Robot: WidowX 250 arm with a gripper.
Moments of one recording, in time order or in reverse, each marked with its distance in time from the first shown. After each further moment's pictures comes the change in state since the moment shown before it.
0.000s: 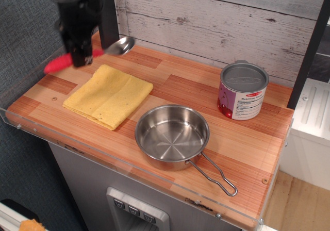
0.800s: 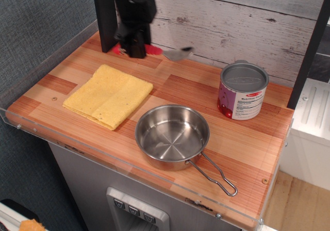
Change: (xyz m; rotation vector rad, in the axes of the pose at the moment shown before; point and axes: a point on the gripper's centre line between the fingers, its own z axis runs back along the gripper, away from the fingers) arm 0.085 -0.011 -0.030 -0.081 -0.222 -0.728
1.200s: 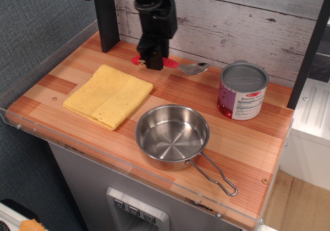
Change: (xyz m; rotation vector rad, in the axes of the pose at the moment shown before) arm 0.019 0.012 -0.037 -0.053 0.032 -0.052
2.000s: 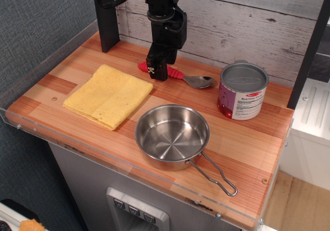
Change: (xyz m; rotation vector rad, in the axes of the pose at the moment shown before) arm 0.000 0.007 -0.017 -0.012 0.051 0.019
